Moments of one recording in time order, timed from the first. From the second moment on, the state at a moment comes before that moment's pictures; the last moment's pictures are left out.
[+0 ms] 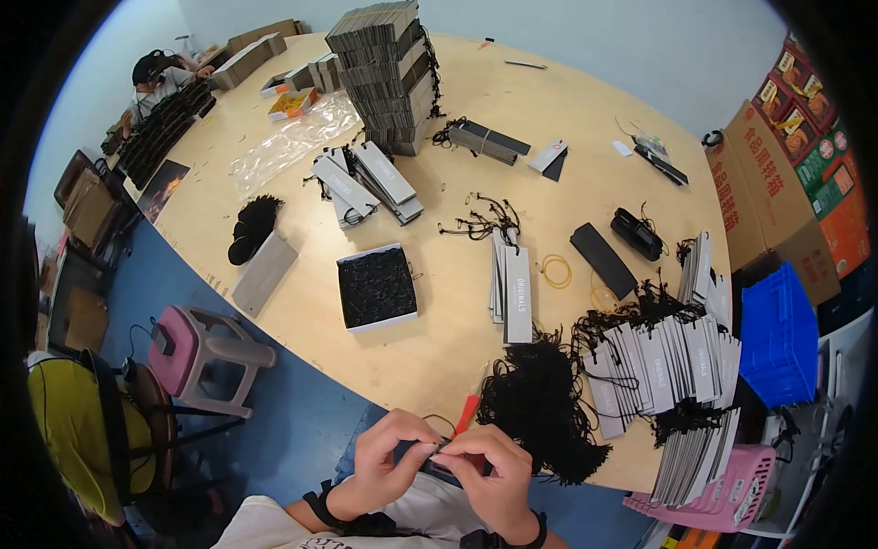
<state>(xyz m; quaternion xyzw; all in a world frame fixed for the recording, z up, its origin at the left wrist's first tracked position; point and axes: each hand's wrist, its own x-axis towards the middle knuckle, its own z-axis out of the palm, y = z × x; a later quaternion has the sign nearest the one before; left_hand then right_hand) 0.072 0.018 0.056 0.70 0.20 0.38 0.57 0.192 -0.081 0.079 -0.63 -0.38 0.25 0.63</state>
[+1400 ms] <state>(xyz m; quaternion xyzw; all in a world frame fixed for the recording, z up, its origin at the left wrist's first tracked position) 0.073 0.036 0.066 0.75 0.07 0.10 0.65 0.247 -0.101 0.097 -0.62 -0.51 0.44 0.40</state>
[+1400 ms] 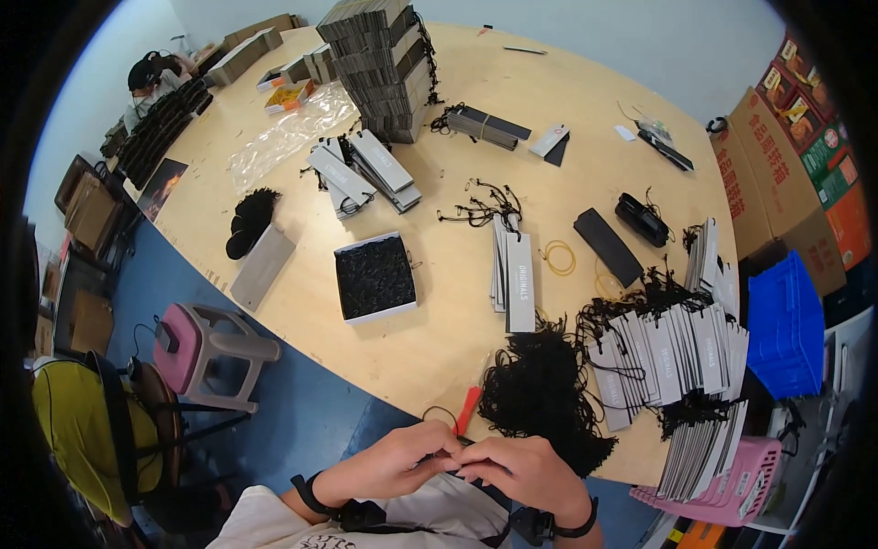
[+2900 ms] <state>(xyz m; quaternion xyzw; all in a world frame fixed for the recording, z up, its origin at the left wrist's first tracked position) 0.080 0.031 0.047 0.72 0.16 0.16 0.66 0.227 -0.104 0.071 -0.69 -0.44 0.29 0.50</state>
